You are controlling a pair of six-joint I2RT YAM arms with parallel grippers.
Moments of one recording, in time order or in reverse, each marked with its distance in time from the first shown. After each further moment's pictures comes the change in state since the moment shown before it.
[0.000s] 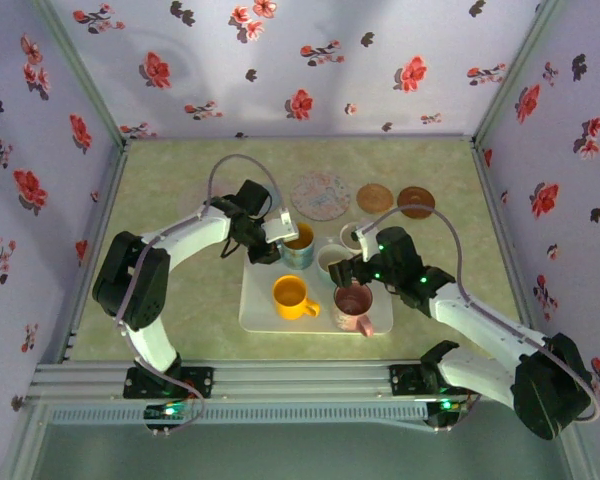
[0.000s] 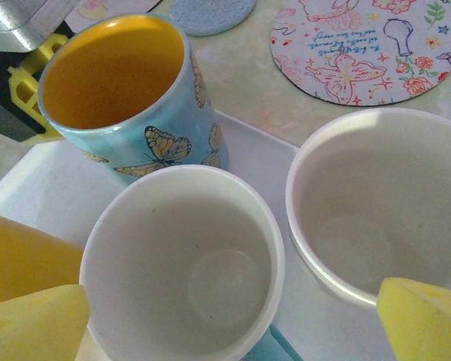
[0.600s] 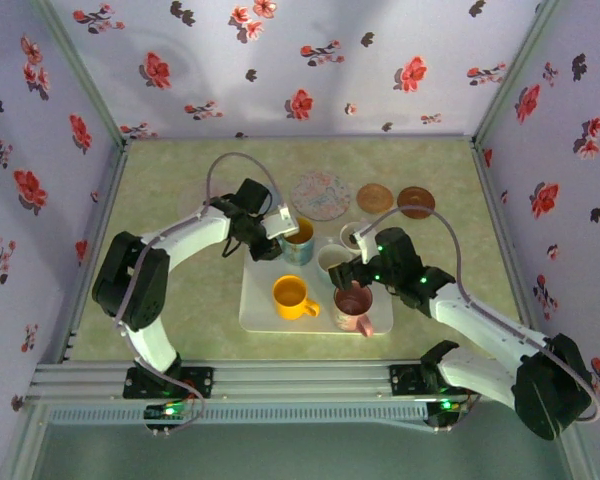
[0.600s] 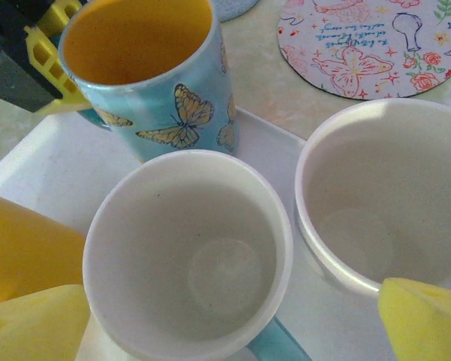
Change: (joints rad) left arm 0.005 -0.013 -0.006 0.054 -0.023 -0.093; right arm 0.009 -0.008 0.006 -0.039 0.002 -0.031
